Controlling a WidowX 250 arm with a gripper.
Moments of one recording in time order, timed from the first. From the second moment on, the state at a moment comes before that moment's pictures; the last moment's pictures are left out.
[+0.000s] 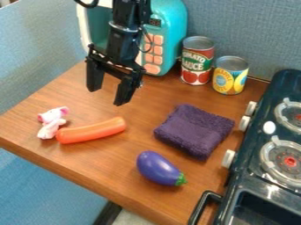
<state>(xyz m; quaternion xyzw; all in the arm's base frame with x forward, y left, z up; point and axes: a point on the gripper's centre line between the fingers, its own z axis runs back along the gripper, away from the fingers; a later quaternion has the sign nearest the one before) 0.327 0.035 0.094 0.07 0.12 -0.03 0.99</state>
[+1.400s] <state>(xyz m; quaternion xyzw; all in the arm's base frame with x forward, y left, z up) 0.307 0.057 0.020 0.11 0.15 -0.14 0.97</state>
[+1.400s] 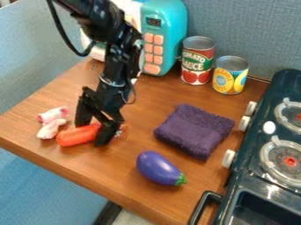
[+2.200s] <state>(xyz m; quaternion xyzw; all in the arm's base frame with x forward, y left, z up) 0.315 0.054 0.019 0.07 0.17 -0.04 0.98</state>
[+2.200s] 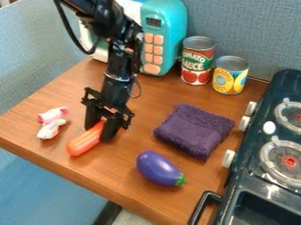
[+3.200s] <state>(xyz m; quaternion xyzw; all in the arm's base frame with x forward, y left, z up) 0.366 0.171 0.059 0.05 0.22 0.13 0.97</state>
